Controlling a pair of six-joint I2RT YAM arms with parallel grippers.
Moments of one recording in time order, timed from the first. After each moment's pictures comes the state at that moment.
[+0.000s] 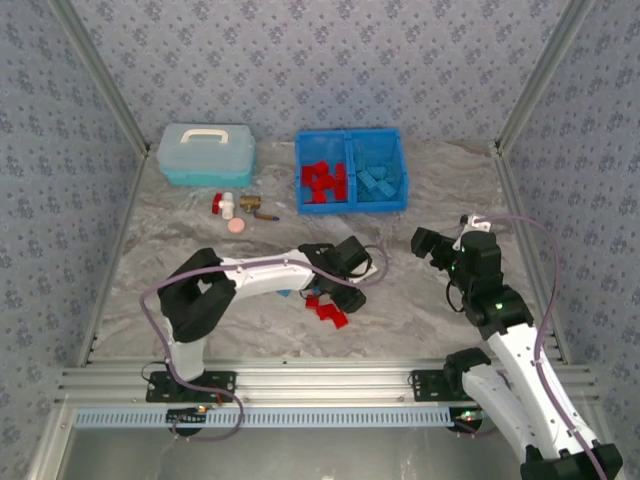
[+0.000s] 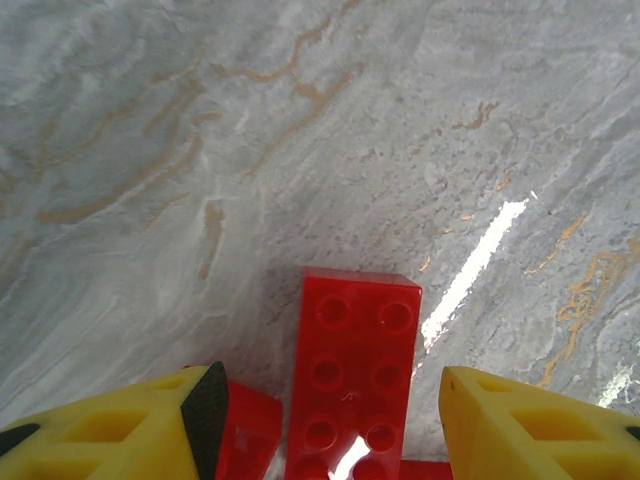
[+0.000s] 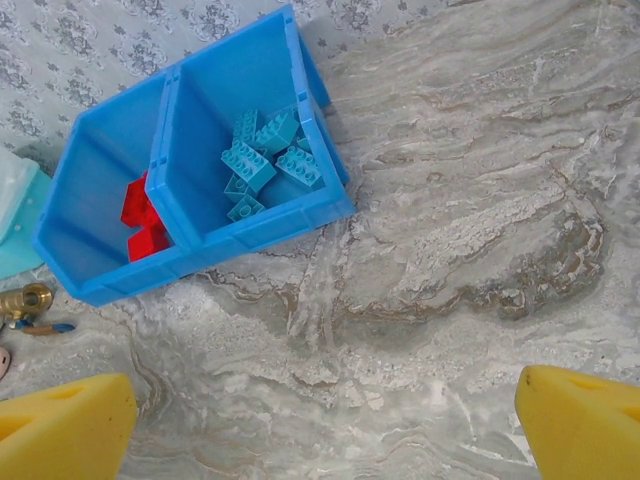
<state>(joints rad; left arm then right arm) -1.06 1.88 1.27 -0.54 0.05 -0.08 0.25 0.66 0.66 -0.48 0.12 0.49</state>
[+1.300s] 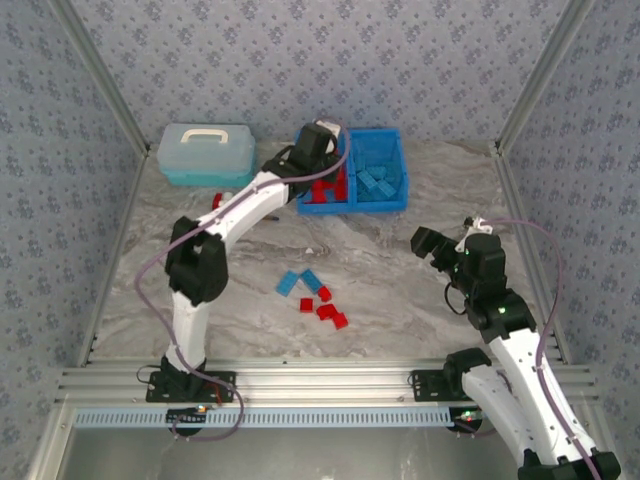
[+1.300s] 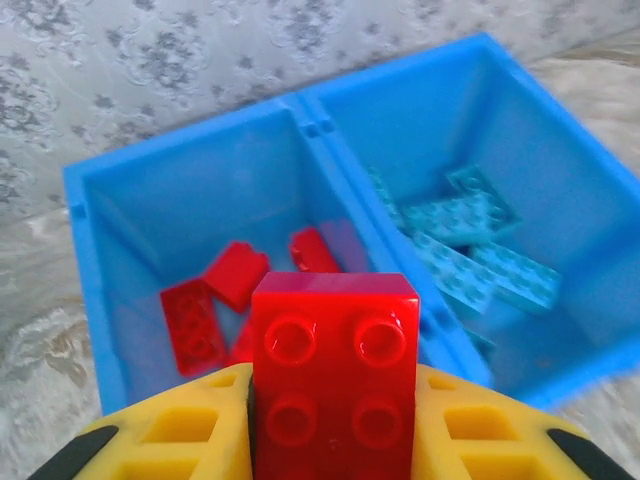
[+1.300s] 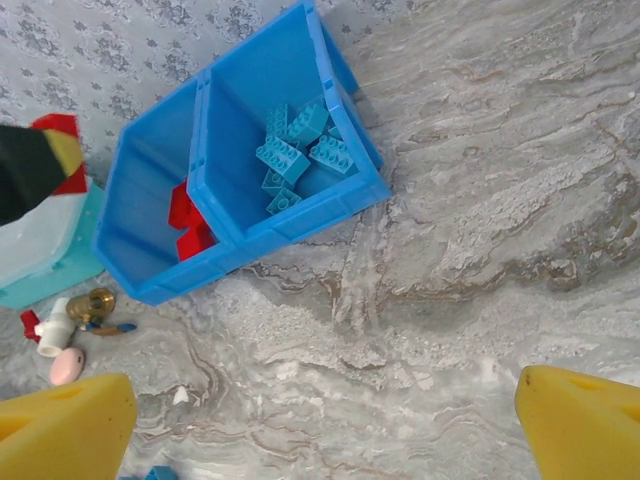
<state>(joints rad) -0.64 2.12 1.95 -0.43 -0.20 -0.15 0.23 0.62 0.66 -0.50 0.03 0.60</state>
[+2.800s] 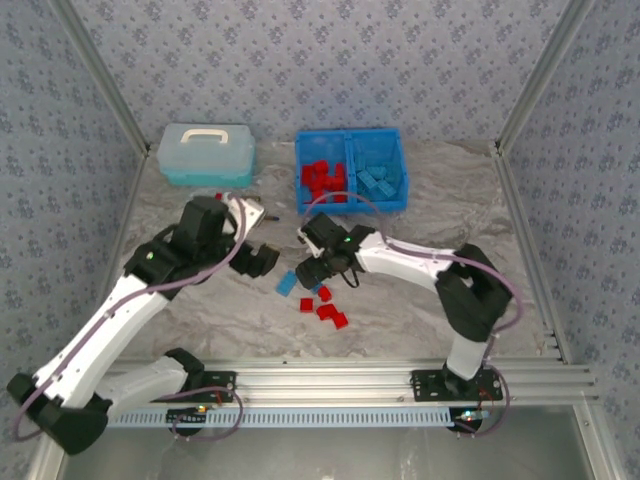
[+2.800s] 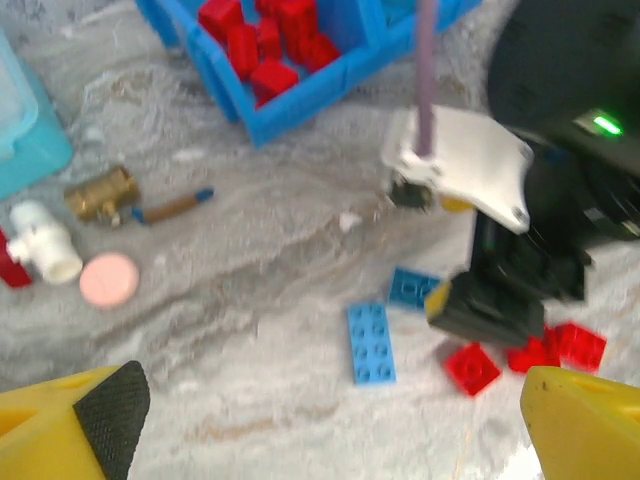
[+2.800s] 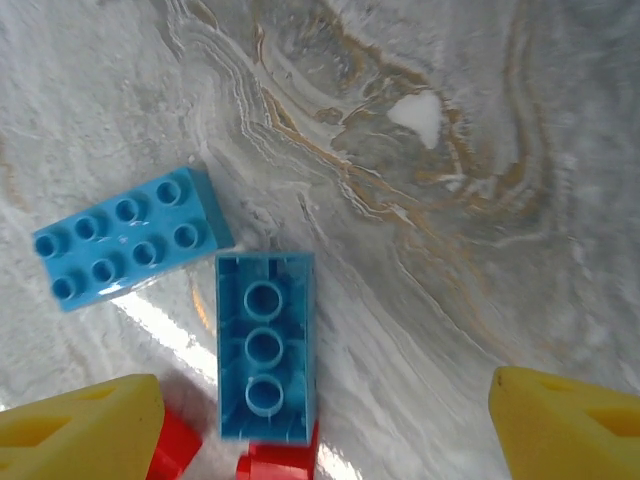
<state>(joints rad) -0.61 0.95 1.09 -0.87 0.01 0.03 0.87 1.81 1.26 -0.57 0.02 0.19</state>
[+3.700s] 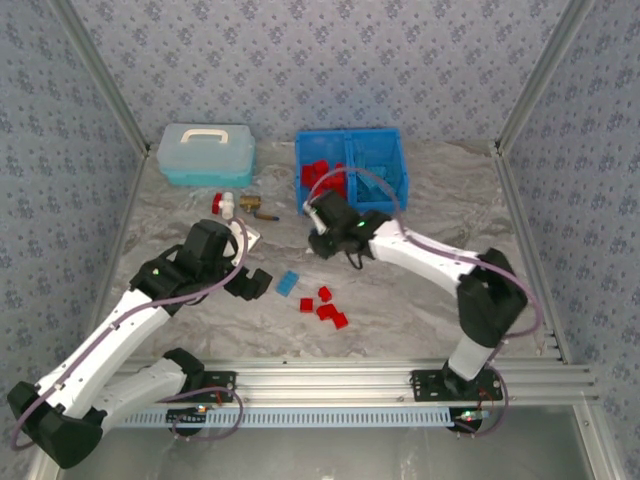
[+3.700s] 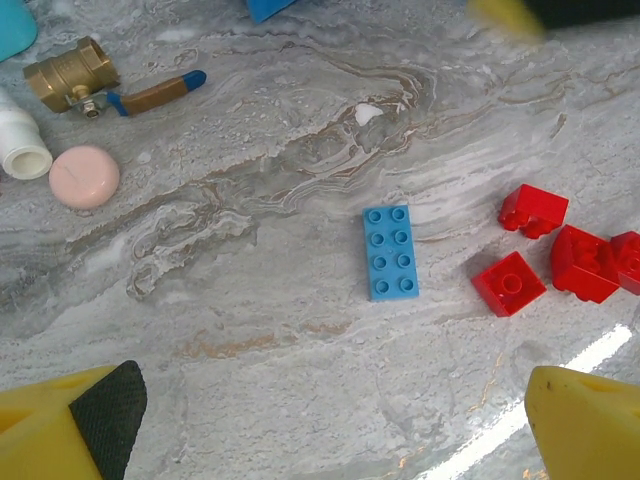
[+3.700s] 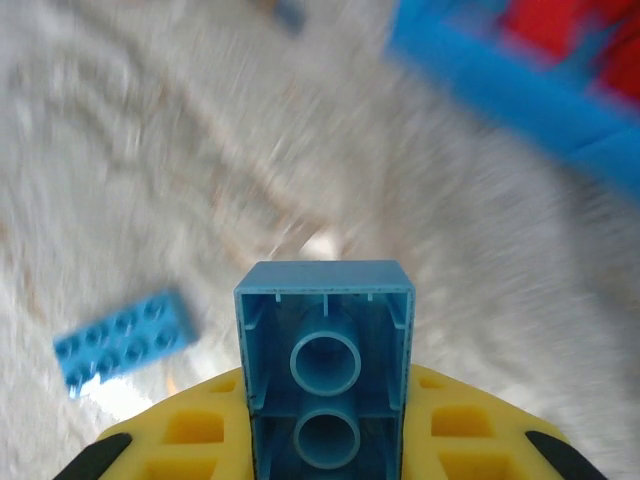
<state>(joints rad) -0.61 0.91 0.92 -0.87 -0.02 0.03 0.76 1.66 1.32 -0.55 0.10 0.15</state>
